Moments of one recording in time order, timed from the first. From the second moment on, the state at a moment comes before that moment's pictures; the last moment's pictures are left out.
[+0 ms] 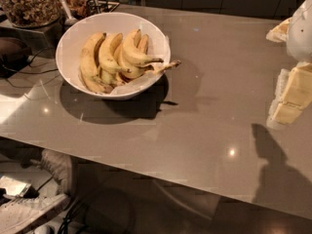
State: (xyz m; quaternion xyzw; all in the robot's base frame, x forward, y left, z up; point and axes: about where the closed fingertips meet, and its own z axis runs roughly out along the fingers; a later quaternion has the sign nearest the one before) arm 0.439 -0.214 0.984 -0.60 0.78 -0.04 0.17
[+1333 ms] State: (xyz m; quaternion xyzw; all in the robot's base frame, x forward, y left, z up) arm 0.468 -0.177 1.016 -0.57 0.80 -0.09 0.17
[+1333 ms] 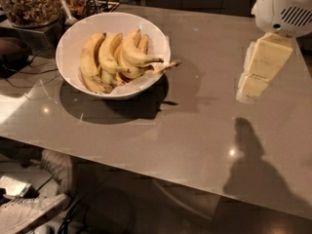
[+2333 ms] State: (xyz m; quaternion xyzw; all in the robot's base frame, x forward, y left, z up) arm 0.530 -0.103 1.032 -0.52 0.82 -0.08 0.20
